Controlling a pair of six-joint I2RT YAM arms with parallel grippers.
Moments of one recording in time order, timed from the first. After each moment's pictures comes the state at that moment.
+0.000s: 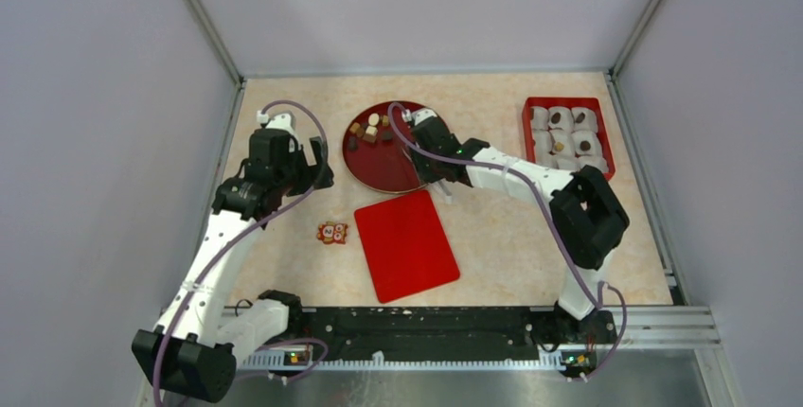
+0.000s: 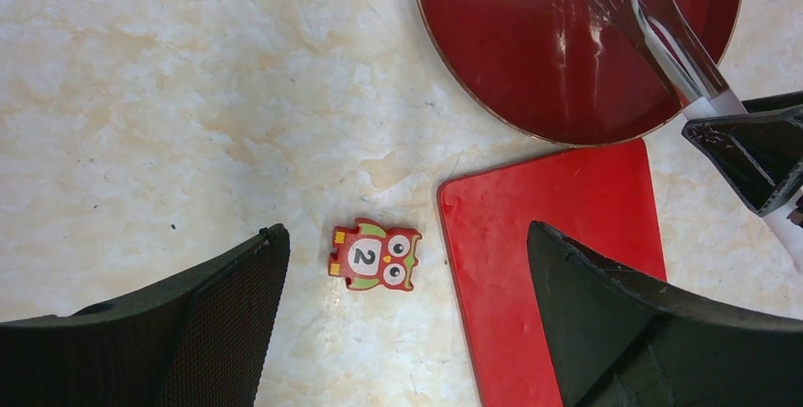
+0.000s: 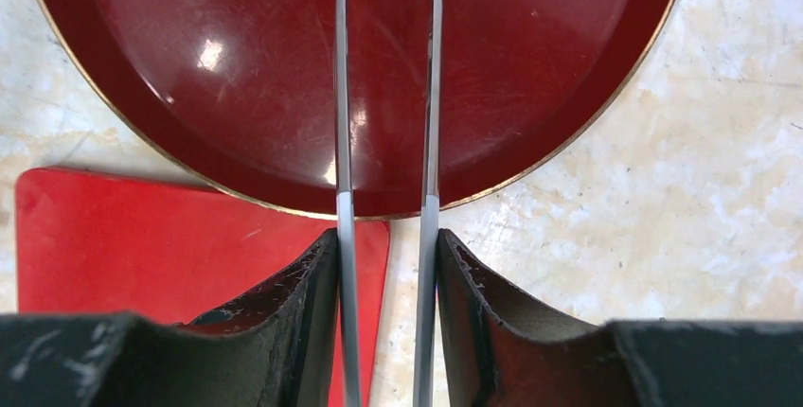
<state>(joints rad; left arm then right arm) -0.21 0.99 1.02 -0.73 -0.07 -0.37 0.78 1.81 1.36 -0.40 0.23 0.24</state>
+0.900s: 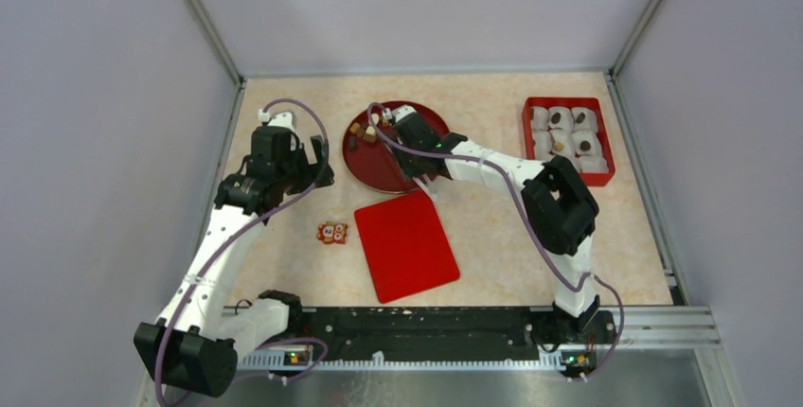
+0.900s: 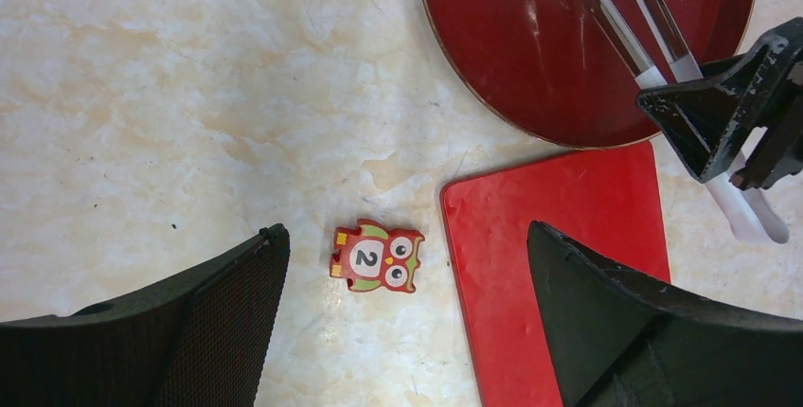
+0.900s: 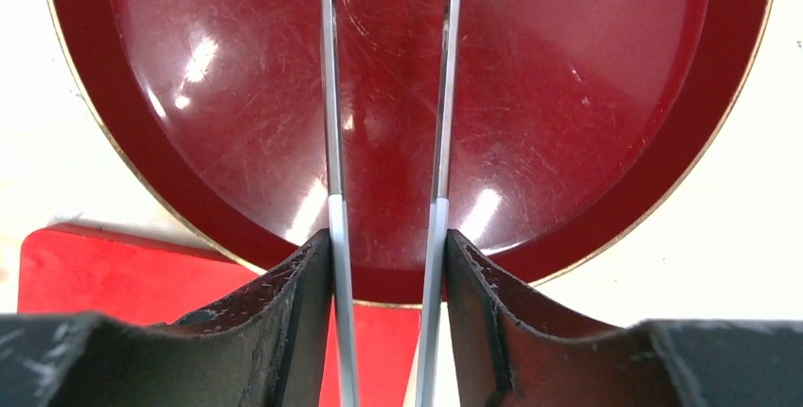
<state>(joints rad) -0.20 1.03 1.03 -0.73 -0.07 -0.37 0.80 1.98 1.53 -0.39 0.22 0.18</state>
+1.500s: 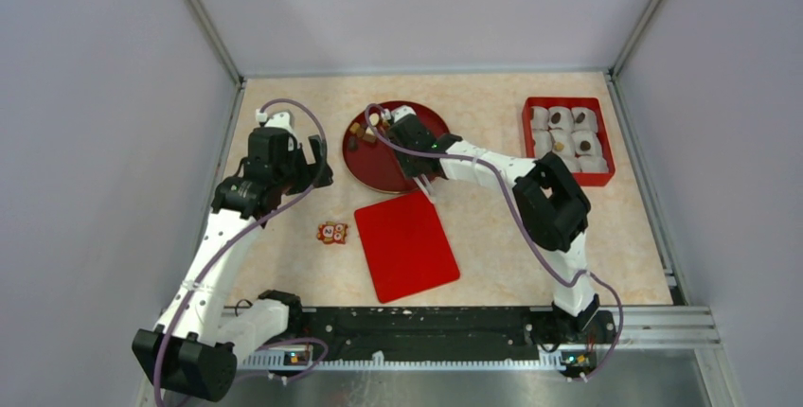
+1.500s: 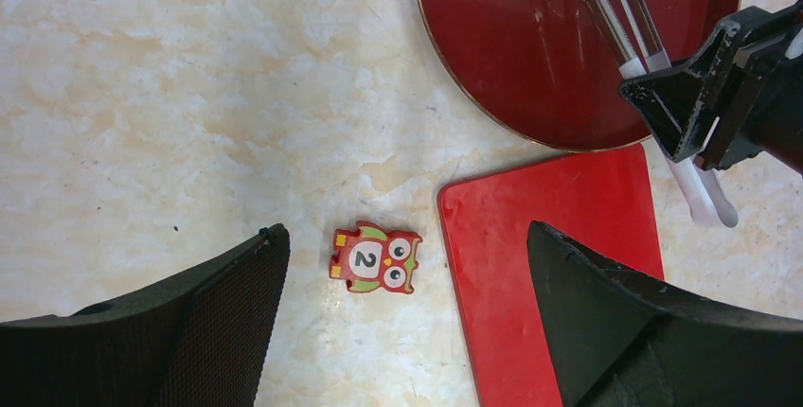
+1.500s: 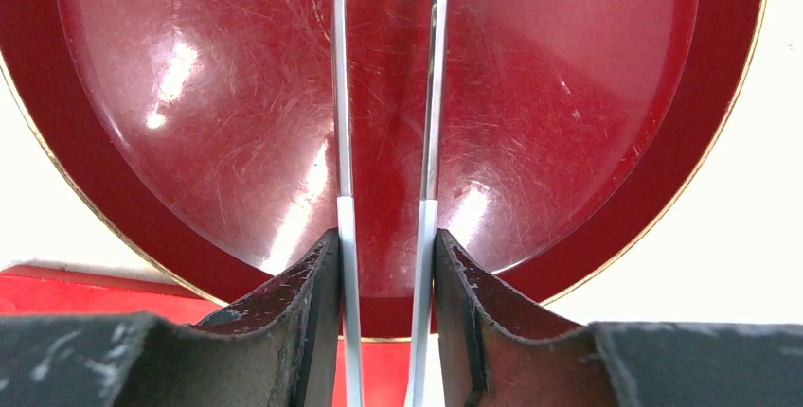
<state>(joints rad) -0.20 1.00 1.03 -0.73 -0.07 -0.37 0.80 2.04 1.56 -0.38 0.27 0.19</state>
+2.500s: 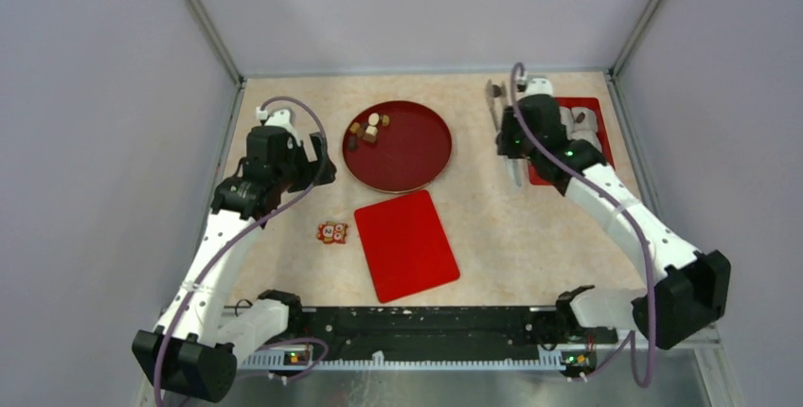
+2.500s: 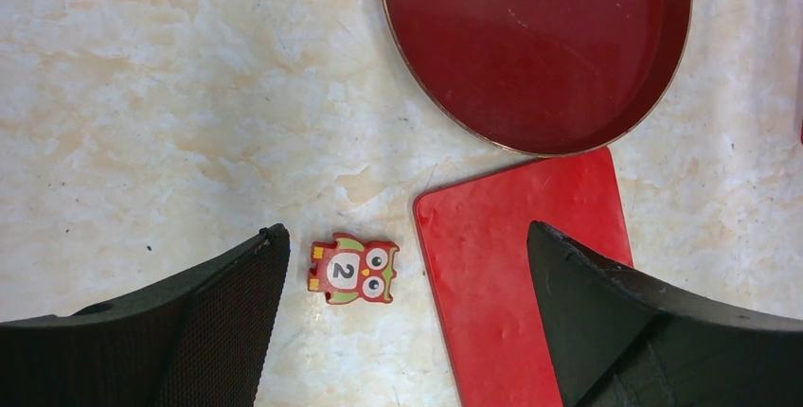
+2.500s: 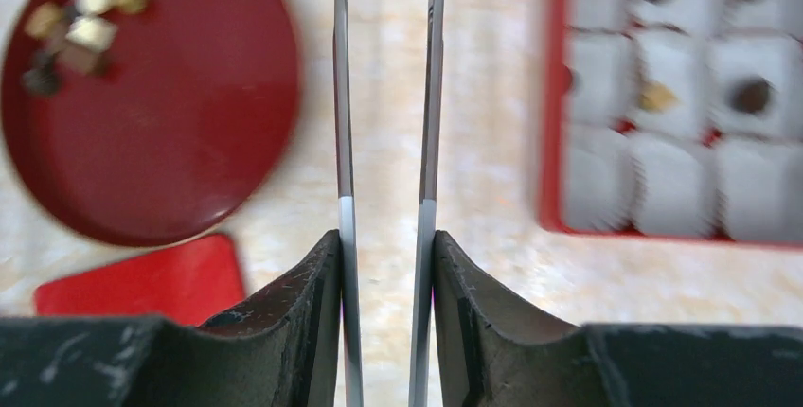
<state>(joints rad) -0.20 0.99 1.03 -0.69 -0.02 -0.38 0.51 1.30 1.18 -0.47 0.28 0.30</state>
